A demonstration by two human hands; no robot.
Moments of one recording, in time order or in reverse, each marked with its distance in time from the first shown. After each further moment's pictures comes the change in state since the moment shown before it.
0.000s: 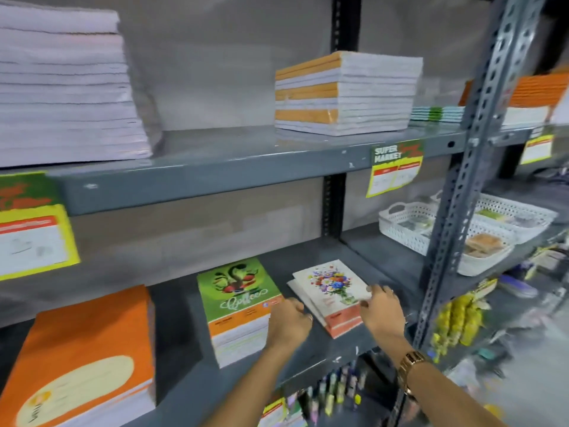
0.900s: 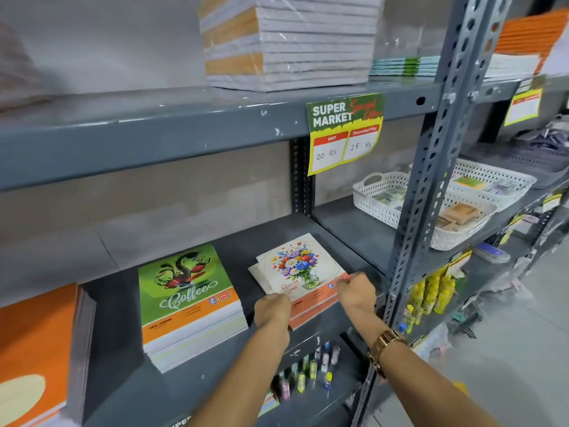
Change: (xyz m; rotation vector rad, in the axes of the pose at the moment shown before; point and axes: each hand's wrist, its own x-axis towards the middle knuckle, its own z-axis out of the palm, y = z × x) left_hand 0.036 0.021 0.082 -0.620 0.144 -0.567; right_hand 0.047 0.025 0.014 0.441 -0.102 0.402
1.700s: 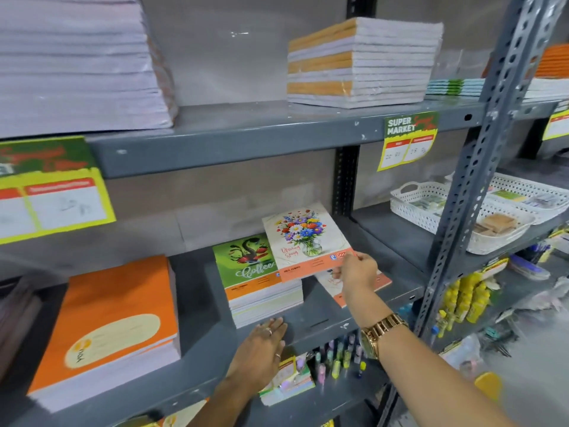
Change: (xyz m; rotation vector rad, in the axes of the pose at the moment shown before) left_hand -0.008 -0.063 -0.177 1.388 -0.273 0.821; right_hand -0.111 -0.067 0.028 0.676 0.005 0.007
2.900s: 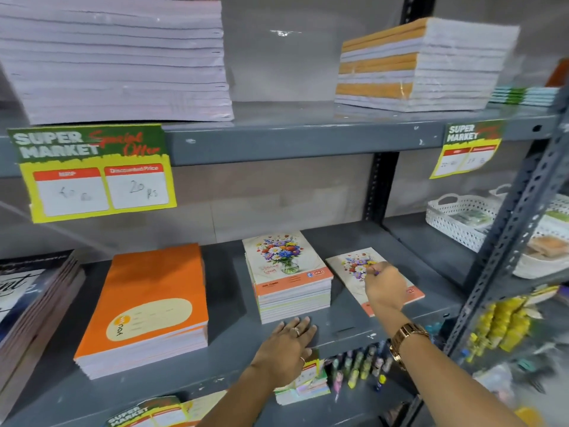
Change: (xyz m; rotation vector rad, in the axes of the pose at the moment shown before) left_hand 0.001 -0.009 -0.004 0.087 -0.114 0.083; right_hand 0.008 0.020 0.006 -0.741 0.014 -0.354
